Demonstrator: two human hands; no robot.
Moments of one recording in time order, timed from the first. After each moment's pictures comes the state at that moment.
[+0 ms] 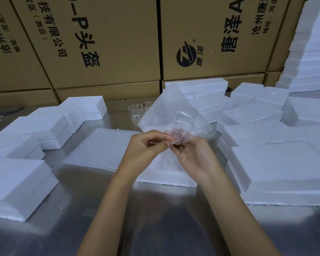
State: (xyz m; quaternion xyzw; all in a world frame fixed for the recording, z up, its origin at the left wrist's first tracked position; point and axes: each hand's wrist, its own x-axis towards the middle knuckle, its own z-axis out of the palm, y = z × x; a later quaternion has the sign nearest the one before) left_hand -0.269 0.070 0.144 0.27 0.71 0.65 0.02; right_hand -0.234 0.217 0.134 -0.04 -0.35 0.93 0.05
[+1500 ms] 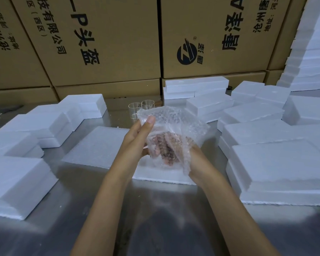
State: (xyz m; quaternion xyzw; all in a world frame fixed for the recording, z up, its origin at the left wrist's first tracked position) left_hand -0.280 0.059 0.138 0.15 0.68 0.71 0.10; right_hand -0.228 0.211 0.124 -0.03 -0.63 0.77 0.04
